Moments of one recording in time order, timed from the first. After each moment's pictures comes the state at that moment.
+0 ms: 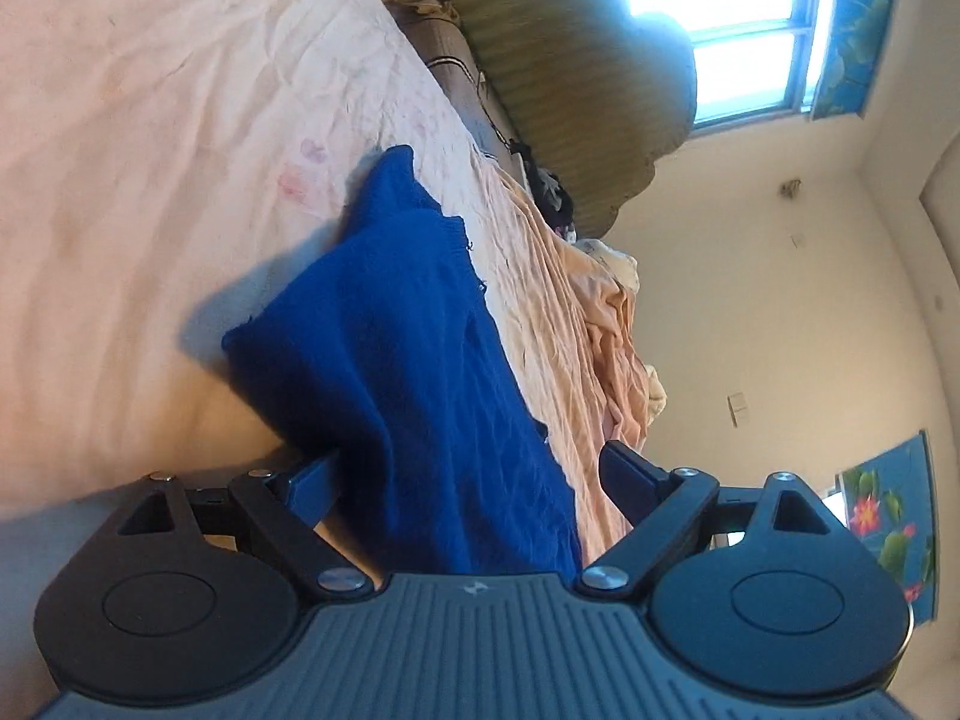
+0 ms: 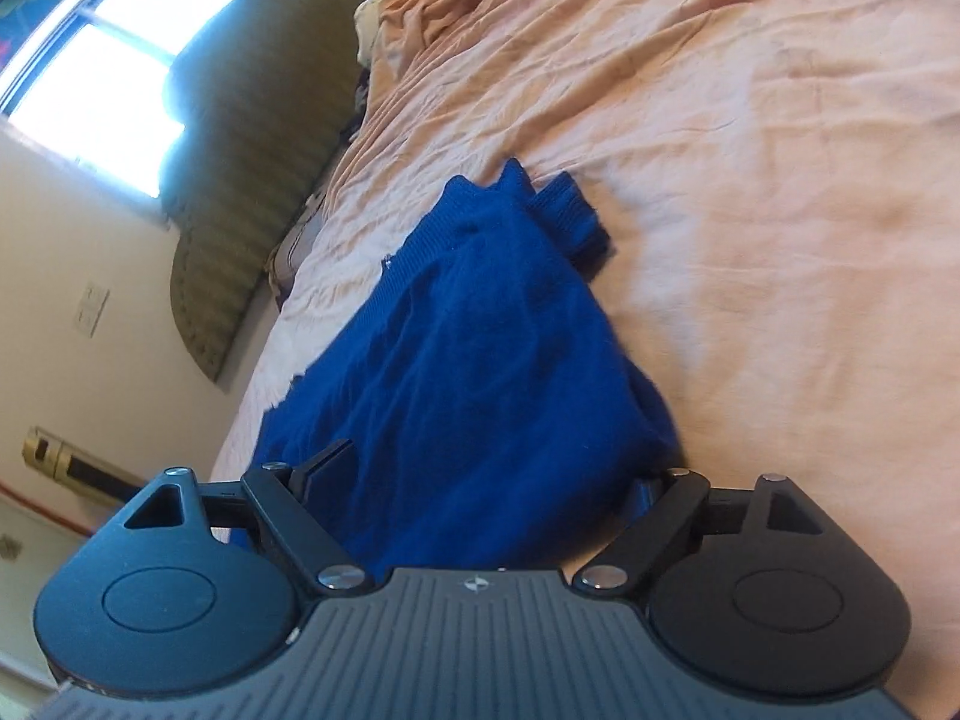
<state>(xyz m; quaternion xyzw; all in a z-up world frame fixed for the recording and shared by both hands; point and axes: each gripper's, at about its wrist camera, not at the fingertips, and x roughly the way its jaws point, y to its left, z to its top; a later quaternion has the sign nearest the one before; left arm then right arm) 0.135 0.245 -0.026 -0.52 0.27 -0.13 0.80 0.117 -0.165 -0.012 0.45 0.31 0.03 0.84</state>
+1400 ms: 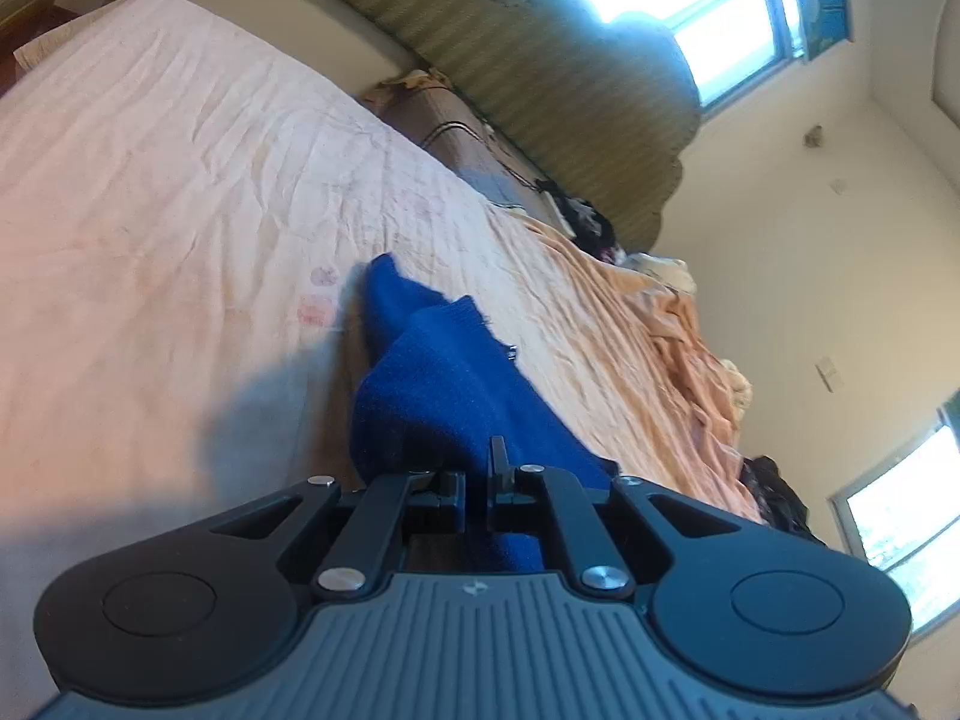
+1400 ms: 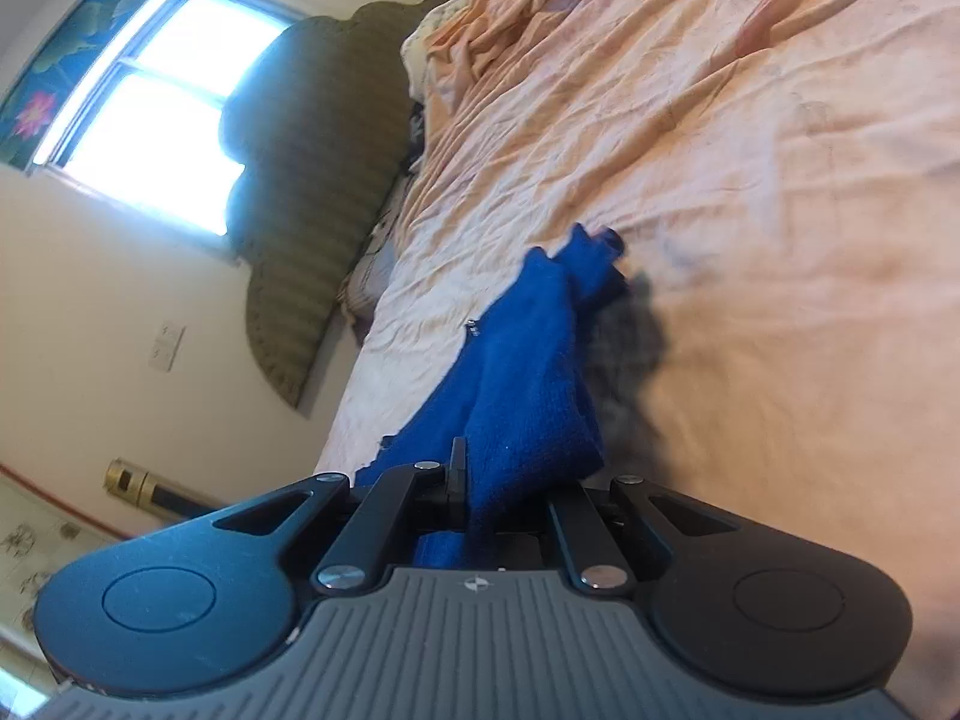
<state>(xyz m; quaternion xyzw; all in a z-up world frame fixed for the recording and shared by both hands) 0.093 0.254 0.023 -0.39 0.26 -0.07 0.88 0.069 -0.194 0.024 0.48 0.27 0.10 0.83</state>
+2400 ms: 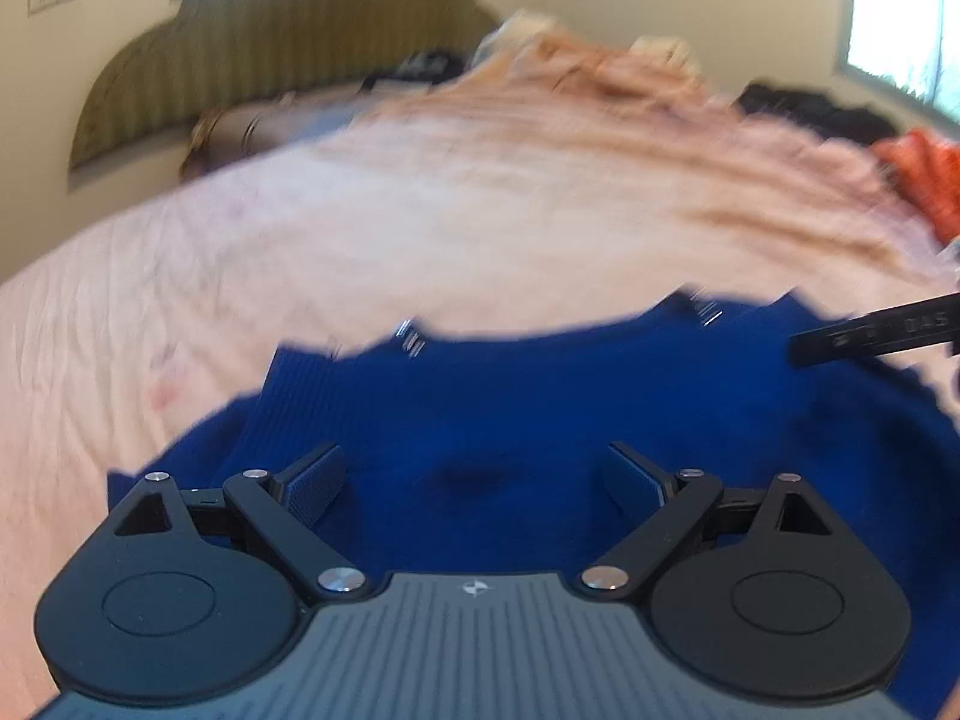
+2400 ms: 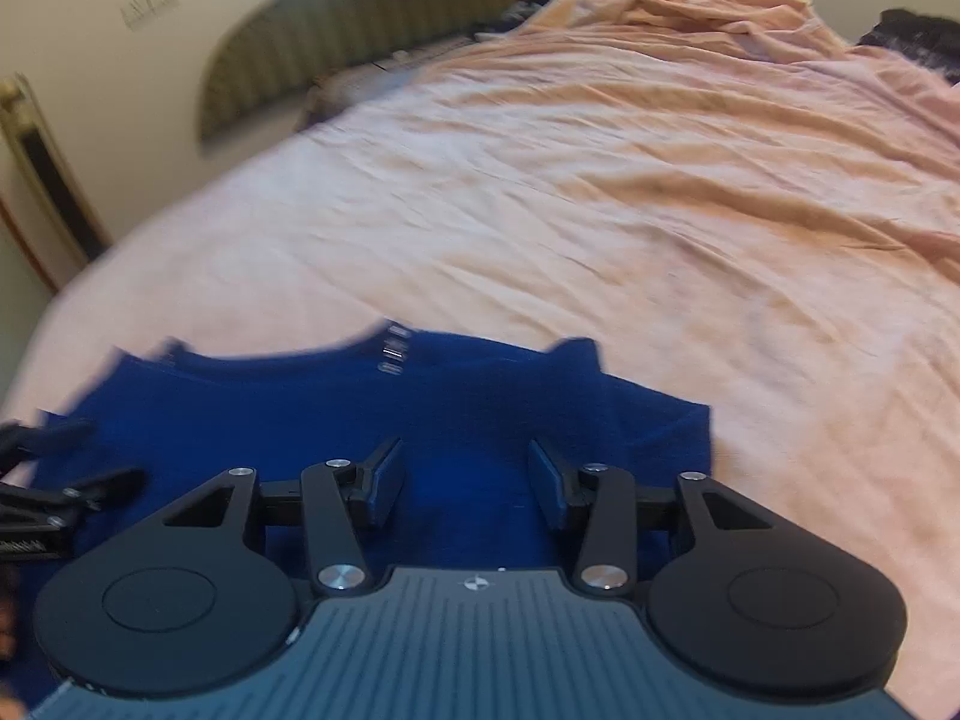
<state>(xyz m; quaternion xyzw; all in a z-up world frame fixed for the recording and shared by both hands) 0.140 0.147 -0.004 0.06 0.34 -0.13 0.93 0.142 -0.112 0.009 0.09 0.36 0.09 0.92</state>
